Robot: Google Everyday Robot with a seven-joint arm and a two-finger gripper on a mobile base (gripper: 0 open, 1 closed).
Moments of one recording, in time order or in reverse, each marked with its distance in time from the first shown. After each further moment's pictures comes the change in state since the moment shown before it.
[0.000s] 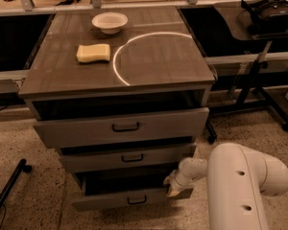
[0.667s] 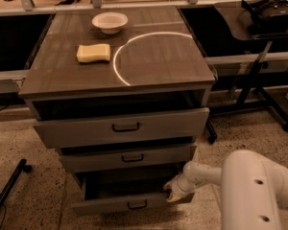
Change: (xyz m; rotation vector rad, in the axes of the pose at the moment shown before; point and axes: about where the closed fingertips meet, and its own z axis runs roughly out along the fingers) arm -0.017 0.036 0.000 -0.036 -0.093 -0.021
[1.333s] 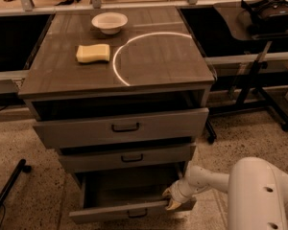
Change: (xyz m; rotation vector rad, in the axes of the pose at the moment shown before) arm -0.012 0.025 0.004 -0.034 -0.083 -0.006
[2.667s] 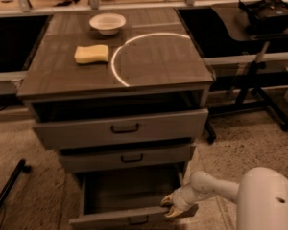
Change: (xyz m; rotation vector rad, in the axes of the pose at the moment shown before) arm -0.013 0.038 0.004 -0.052 -0.133 0.007
